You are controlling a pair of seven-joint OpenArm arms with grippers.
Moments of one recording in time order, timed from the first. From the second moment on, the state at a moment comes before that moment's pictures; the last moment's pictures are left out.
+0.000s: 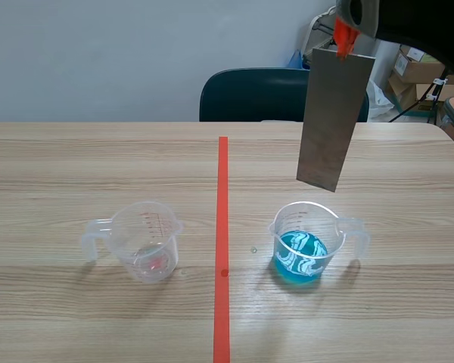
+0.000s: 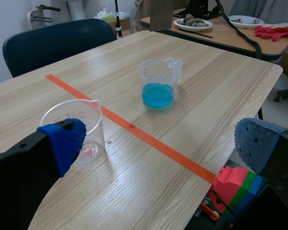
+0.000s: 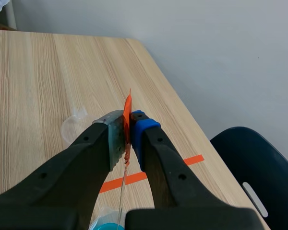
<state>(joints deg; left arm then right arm) 66.7 -41.0 -5.8 105.1 -0.7 -23.9 -55.6 -9.8 57.6 5.6 119.3 46.0 45.4 -3.0</state>
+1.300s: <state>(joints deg) 41.8 -47.2 8.0 120.9 -7.2 -21.9 -36.8 -9.8 57.6 5.6 119.3 46.0 45.4 -3.4</state>
